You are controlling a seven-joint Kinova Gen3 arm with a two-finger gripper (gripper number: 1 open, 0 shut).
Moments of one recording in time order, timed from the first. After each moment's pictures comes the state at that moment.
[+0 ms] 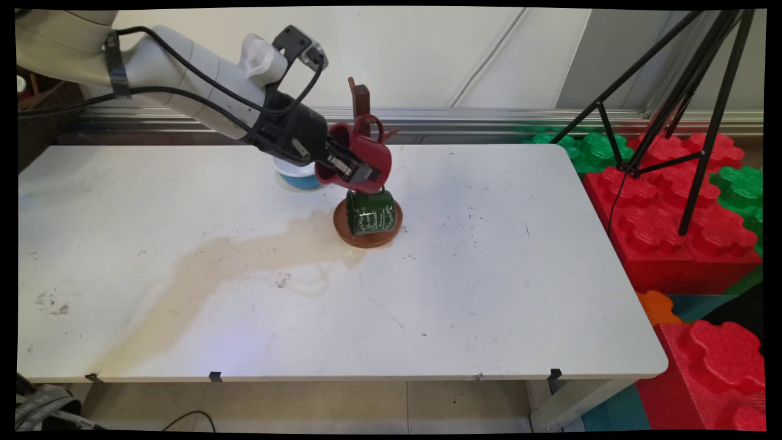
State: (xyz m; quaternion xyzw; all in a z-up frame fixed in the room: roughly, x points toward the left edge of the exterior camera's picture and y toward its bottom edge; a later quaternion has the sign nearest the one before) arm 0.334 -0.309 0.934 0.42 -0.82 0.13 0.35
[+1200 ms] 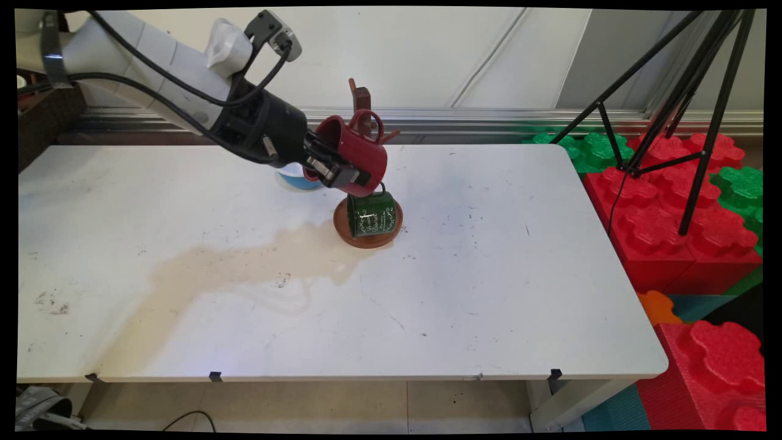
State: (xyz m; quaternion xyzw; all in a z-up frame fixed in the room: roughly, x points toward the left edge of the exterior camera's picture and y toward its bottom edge) arm 0.340 -0.274 0.961 0.40 -0.83 0.11 0.37
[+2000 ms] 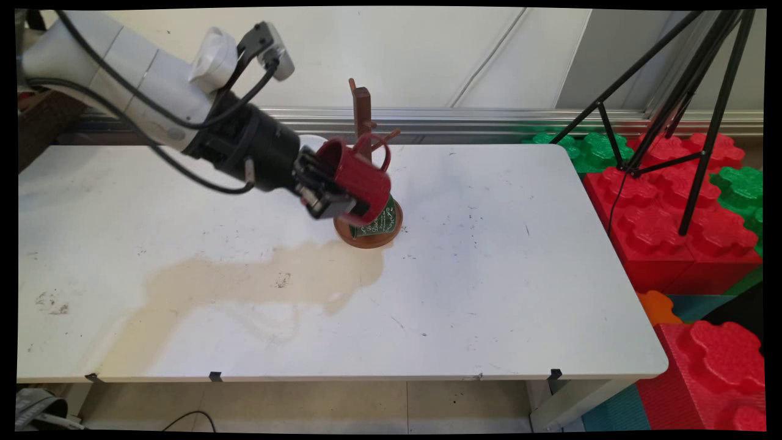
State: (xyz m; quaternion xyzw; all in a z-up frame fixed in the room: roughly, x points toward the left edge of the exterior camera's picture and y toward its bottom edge) arm 0.328 -0.242 0.970 0.35 -0.86 0.07 0.36
